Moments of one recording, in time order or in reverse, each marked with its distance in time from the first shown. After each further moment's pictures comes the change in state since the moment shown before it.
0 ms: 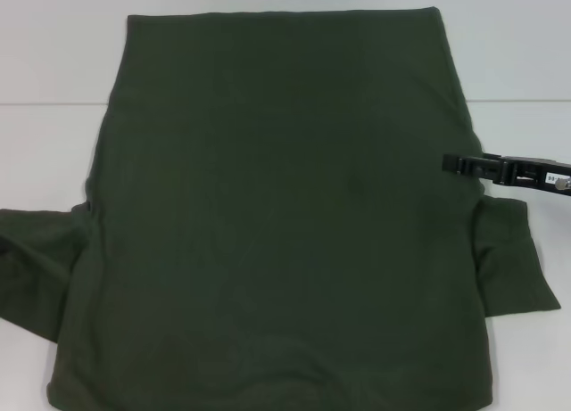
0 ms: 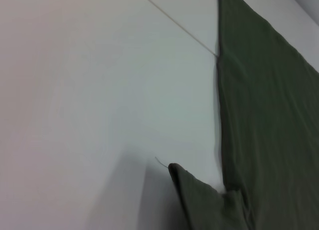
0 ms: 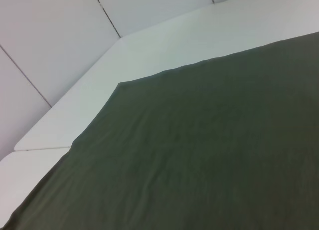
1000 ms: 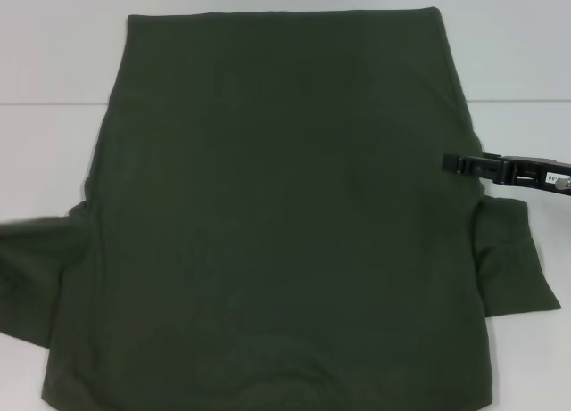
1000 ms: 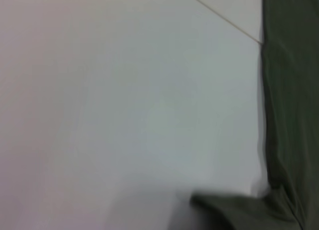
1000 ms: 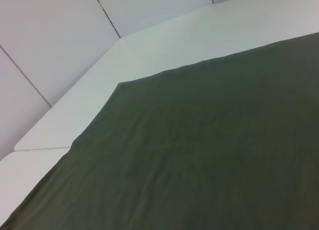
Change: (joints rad) left arm -0.034 0.020 0.078 0.087 0.149 0.001 -0.152; right arm 0.000 0.000 0.000 0.000 0.000 0.001 0.000
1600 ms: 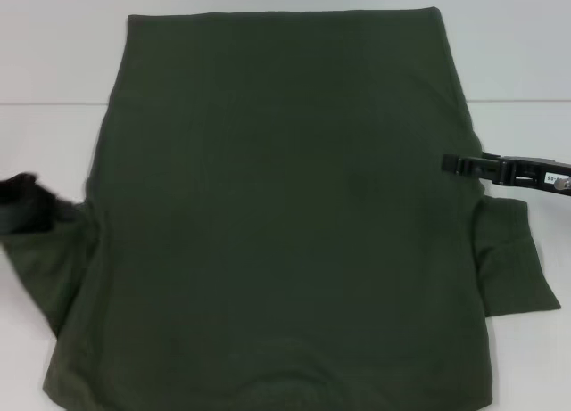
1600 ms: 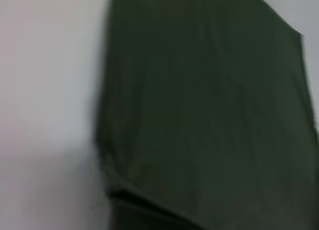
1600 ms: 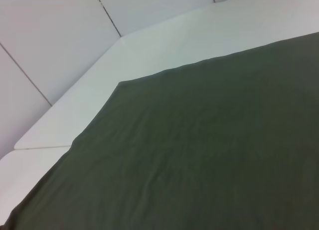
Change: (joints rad) left arm -0.148 -0.034 0.007 0.096 -0.018 0.303 -0.119; right arm 0.001 0.000 -0.005 0.000 0.000 0.002 0.000
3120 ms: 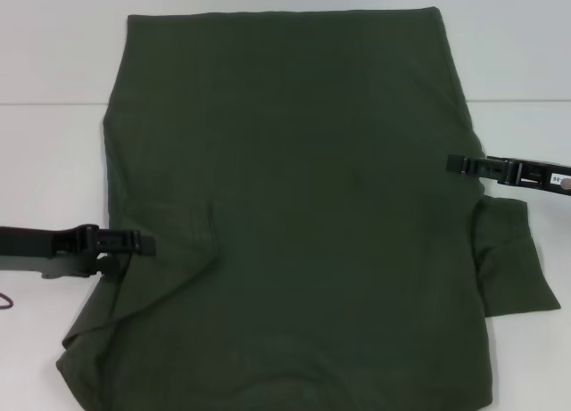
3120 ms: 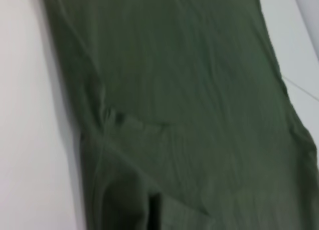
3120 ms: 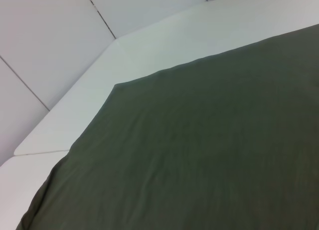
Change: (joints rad) left arm 0.068 -0.058 0.119 -0.124 -0.139 -0.086 0.193; right arm -0.007 -0.008 0.005 0.003 0.003 -0.010 0.035
